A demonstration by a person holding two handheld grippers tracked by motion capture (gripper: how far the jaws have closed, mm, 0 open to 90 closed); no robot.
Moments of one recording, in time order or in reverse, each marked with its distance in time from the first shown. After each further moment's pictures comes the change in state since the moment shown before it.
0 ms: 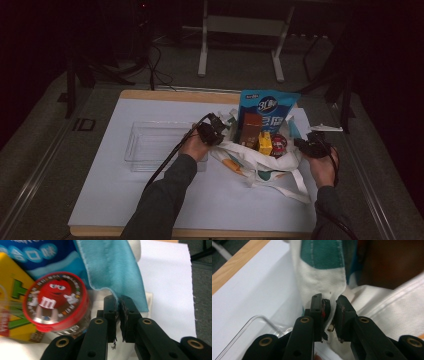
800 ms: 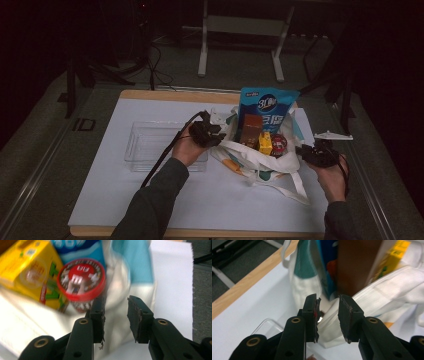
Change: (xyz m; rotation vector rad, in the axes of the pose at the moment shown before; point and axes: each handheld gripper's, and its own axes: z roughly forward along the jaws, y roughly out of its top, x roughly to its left) left arm -0.010 -0.004 -0.062 -0.199 -0.065 0.024; right arm 0.010 -0.015 -0.040 -0.002 0.051 -0.046
